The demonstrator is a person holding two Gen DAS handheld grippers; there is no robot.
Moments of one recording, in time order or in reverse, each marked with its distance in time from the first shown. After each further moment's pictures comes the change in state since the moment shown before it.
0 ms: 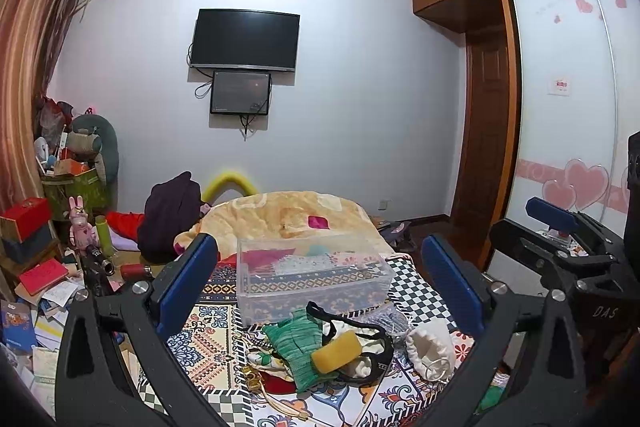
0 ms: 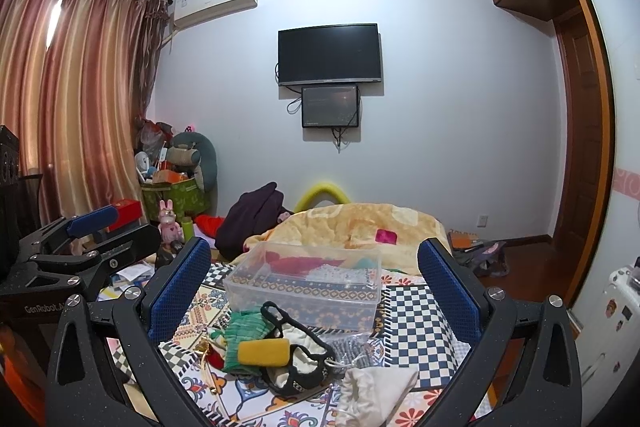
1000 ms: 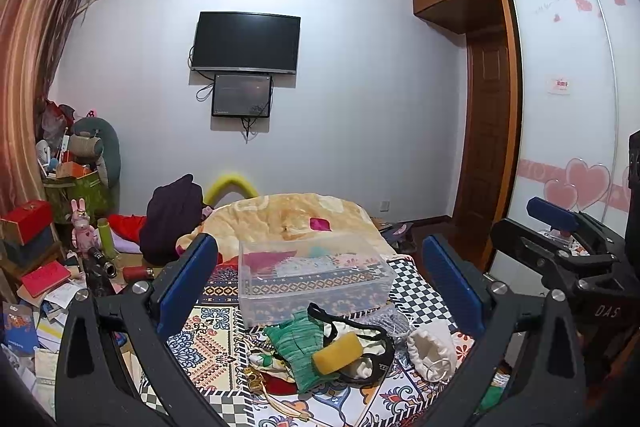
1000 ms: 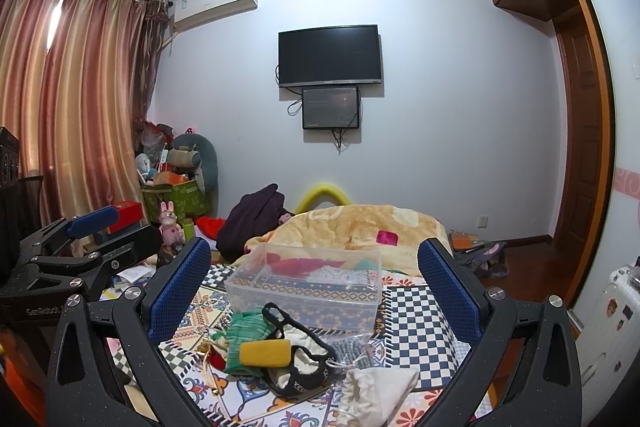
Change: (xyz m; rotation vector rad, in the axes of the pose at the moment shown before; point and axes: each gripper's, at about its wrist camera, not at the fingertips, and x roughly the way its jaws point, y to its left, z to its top) left arm -0.002 0.000 0.000 0.004 -0.007 0.005; right arm -0.003 0.001 0.002 0.001 -0.006 0.000
